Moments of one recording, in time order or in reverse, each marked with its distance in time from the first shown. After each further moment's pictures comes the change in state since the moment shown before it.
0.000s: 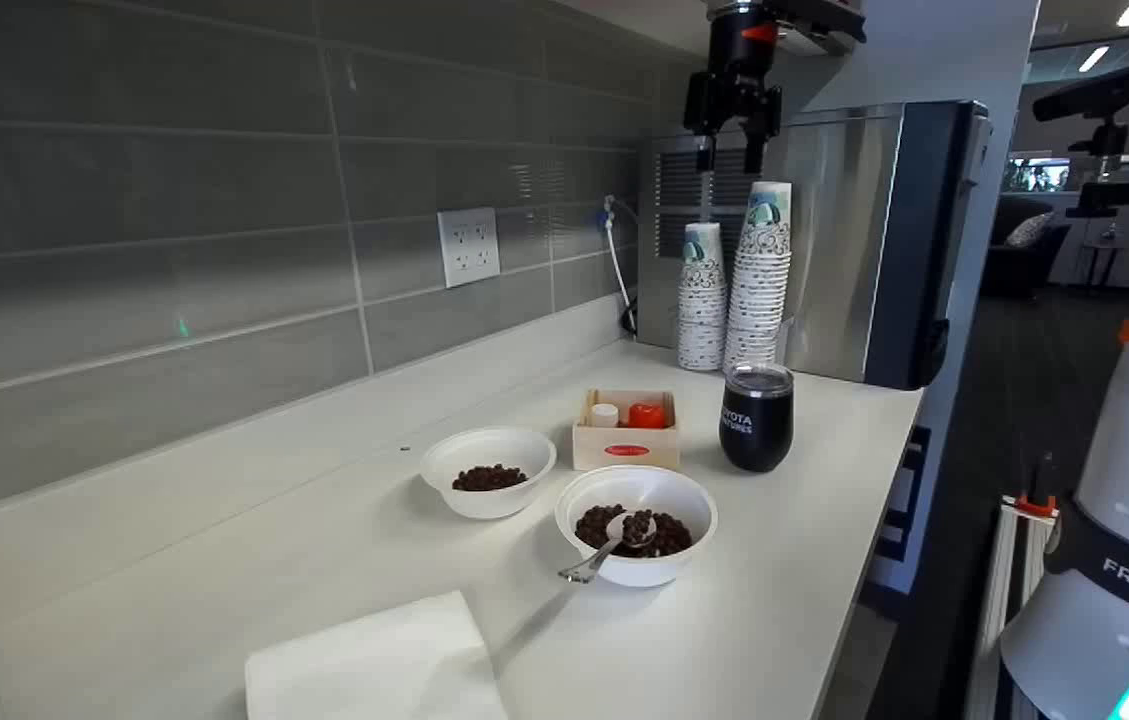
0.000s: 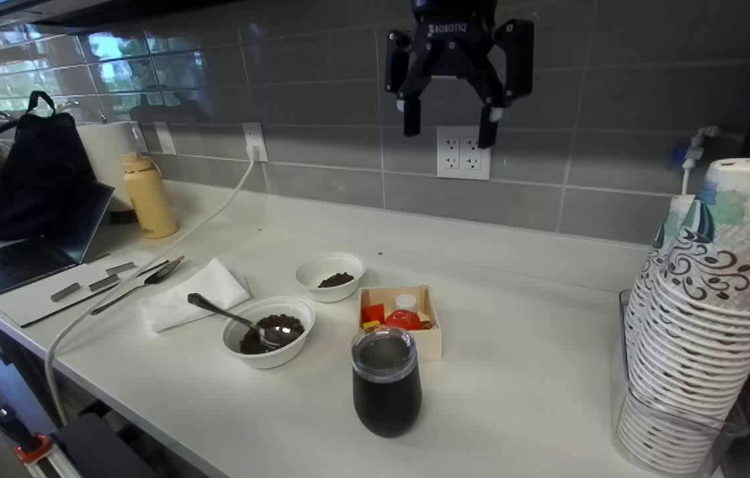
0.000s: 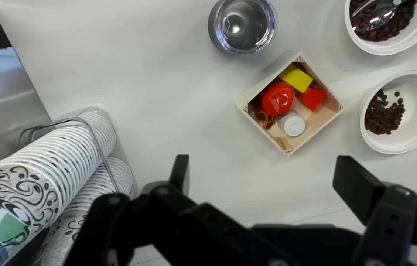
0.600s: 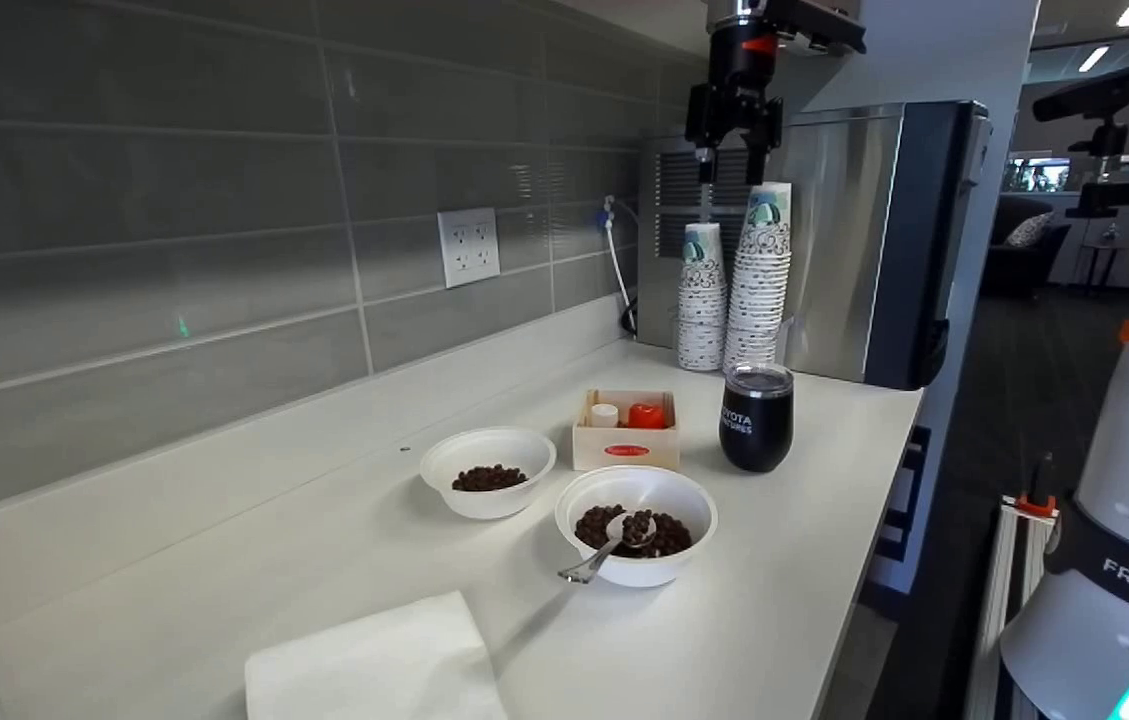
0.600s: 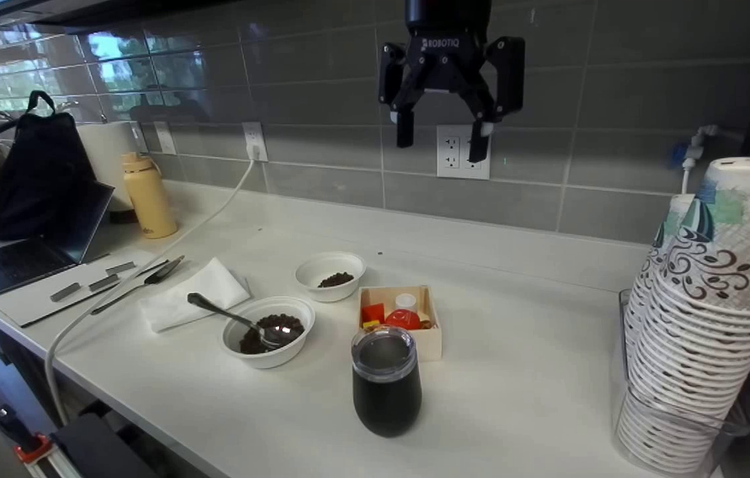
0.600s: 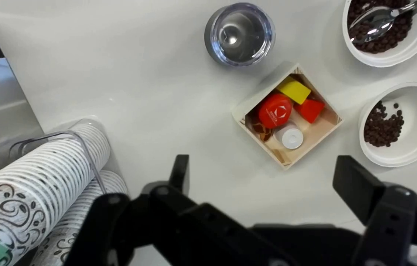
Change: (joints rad) arm 0.000 -0.001 0.004 -0.032 0.002 0.002 0.001
